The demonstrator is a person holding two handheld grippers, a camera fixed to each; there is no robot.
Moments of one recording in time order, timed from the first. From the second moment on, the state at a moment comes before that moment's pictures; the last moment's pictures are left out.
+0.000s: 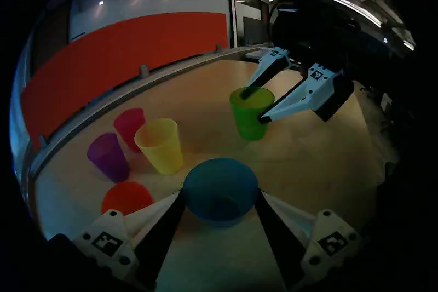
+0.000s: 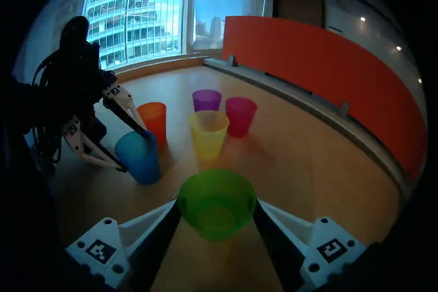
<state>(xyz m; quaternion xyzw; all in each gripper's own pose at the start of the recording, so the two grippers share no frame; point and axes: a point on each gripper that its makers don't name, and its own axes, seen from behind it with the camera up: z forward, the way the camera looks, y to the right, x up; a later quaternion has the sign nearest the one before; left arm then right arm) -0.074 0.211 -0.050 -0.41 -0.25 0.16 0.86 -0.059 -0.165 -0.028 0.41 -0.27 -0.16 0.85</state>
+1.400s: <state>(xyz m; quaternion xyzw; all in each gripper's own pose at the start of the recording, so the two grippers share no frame) -0.097 0.170 -0.073 -0.38 -0.28 0.16 0.87 -0.082 -0.172 -0.031 0.41 -0.28 -0.16 0.85</state>
